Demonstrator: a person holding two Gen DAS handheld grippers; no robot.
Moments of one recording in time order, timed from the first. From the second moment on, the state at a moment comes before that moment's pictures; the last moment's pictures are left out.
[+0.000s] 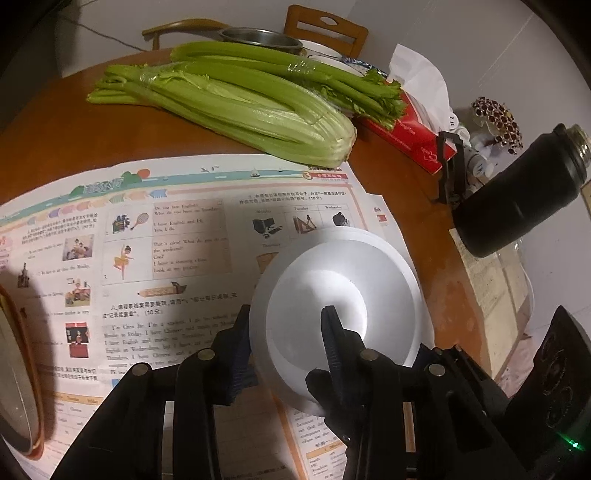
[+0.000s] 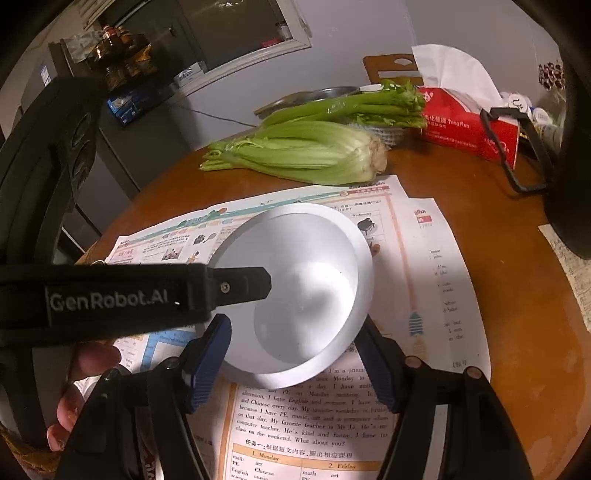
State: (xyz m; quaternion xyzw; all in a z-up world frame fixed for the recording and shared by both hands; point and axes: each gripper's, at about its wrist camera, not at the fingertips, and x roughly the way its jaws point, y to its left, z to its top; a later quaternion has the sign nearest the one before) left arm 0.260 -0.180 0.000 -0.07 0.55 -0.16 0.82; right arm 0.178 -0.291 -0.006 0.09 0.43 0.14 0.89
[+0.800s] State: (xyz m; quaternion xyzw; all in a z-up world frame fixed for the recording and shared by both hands) left arm 0.176 -0.139 0.076 -0.07 0.47 -0.17 0.86; right arm 0.114 -0.256 0.053 0.08 0.39 0.18 0.90
